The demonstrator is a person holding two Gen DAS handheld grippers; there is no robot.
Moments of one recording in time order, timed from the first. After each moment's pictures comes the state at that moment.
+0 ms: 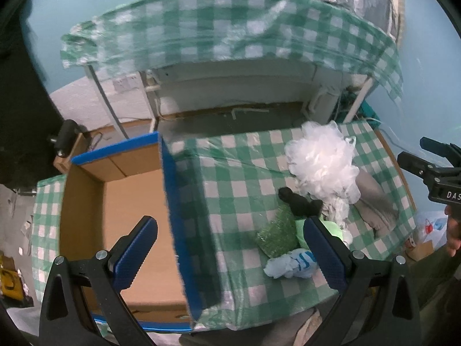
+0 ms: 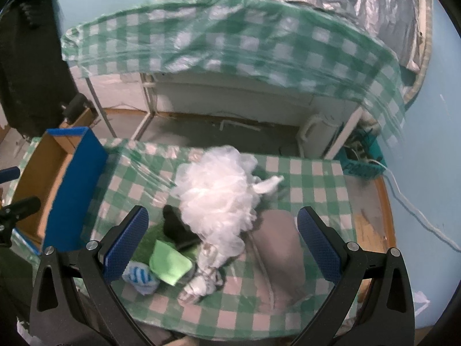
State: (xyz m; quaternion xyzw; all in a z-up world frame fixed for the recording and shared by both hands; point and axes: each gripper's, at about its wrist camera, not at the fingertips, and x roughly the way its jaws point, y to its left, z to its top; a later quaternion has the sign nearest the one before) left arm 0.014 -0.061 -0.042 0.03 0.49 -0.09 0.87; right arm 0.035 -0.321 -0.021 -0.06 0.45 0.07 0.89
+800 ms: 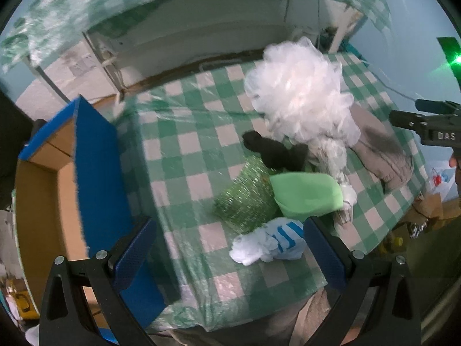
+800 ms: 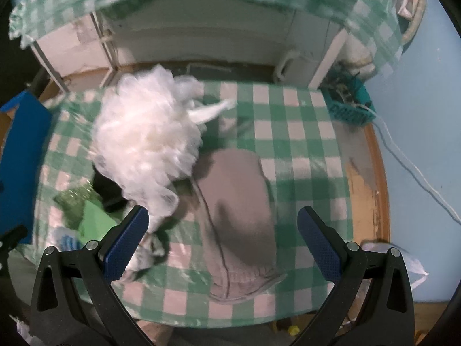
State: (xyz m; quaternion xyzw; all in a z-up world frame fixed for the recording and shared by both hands) left arm 0.017 -0.132 -0.130 0.10 0.57 -0.14 0.80; right arm 0.058 -0.393 -0.116 -0.05 0.57 0.01 0.82
